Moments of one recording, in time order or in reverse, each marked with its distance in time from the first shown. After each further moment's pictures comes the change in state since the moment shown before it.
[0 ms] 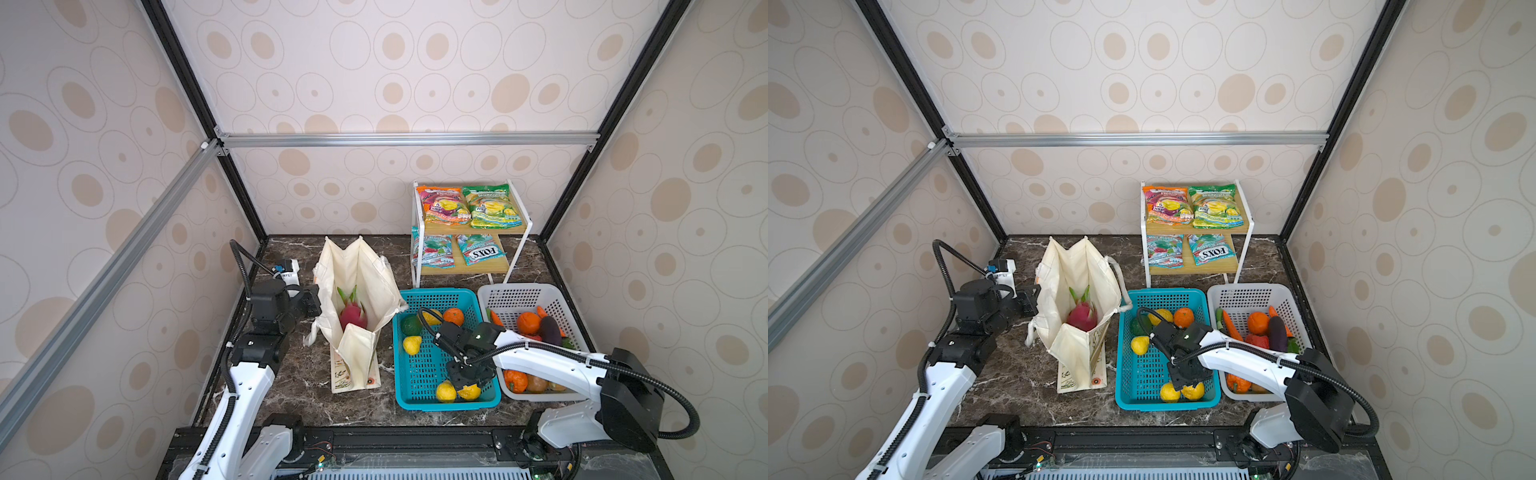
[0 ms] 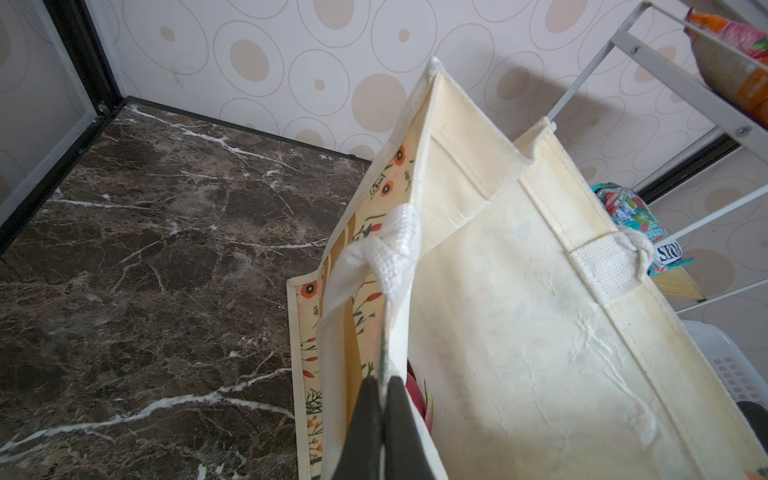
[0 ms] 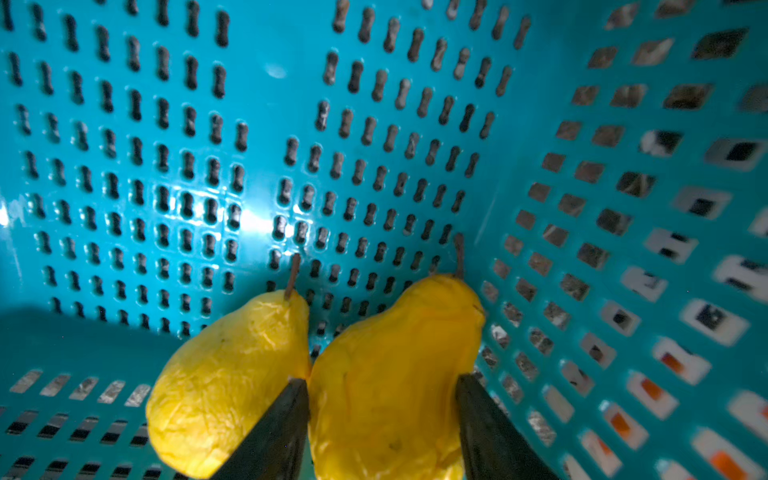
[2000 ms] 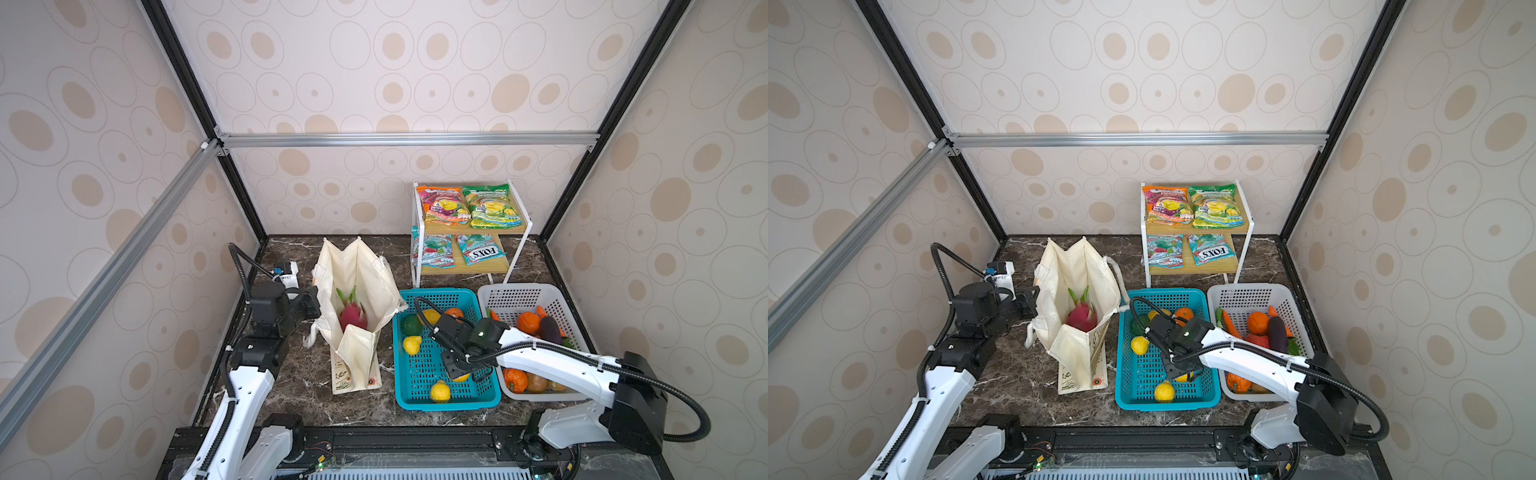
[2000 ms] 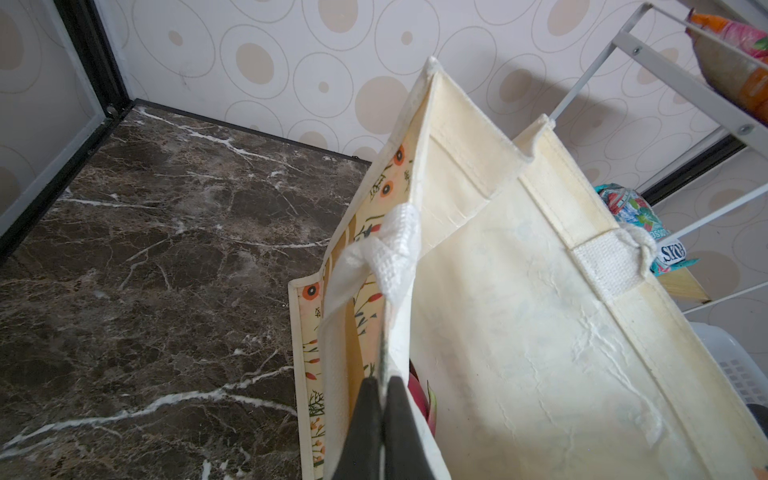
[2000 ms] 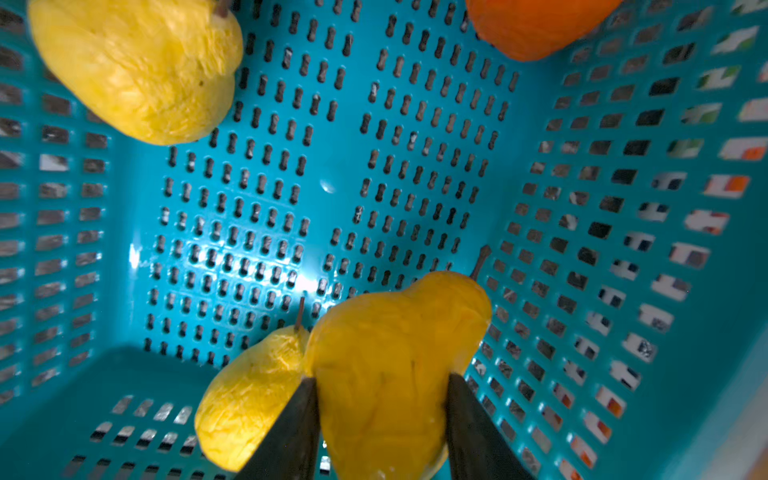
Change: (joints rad) left arm 0.000 -0.024 -0.021 0.003 -0.012 0.000; right arm 0.037 0.040 0.132 0.007 0.130 -0.011
